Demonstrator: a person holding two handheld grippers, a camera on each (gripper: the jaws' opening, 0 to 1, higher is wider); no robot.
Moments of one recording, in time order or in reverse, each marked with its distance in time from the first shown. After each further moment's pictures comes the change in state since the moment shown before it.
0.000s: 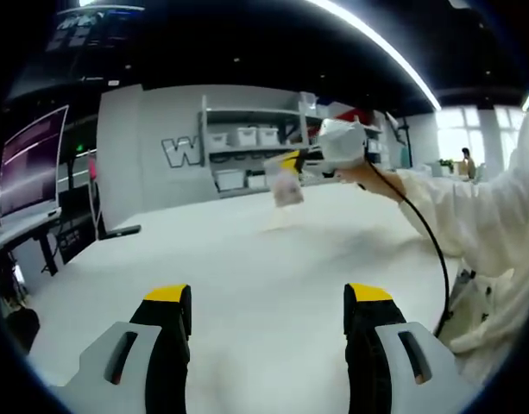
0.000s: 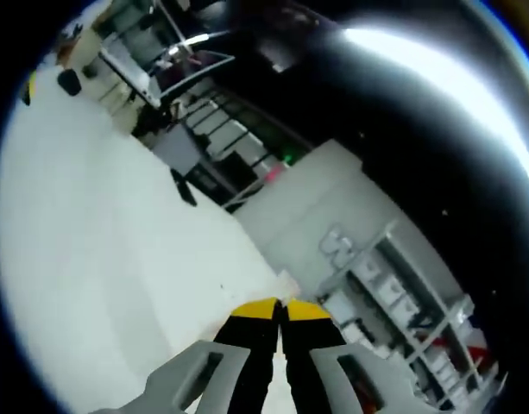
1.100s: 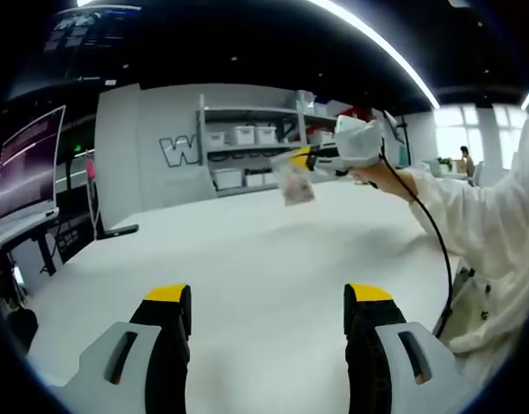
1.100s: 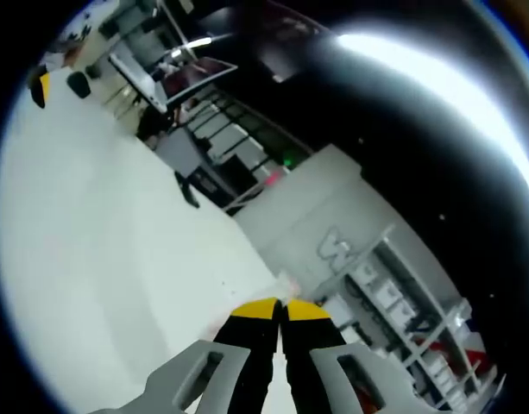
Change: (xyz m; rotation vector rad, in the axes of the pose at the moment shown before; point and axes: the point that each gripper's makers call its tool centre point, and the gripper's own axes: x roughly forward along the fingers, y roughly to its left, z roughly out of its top) left arm 0.002 -0.004 -0.005 0.006 0.010 -0.007; right arm -0.028 0.000 -0.006 -0.011 -0.019 -0.001
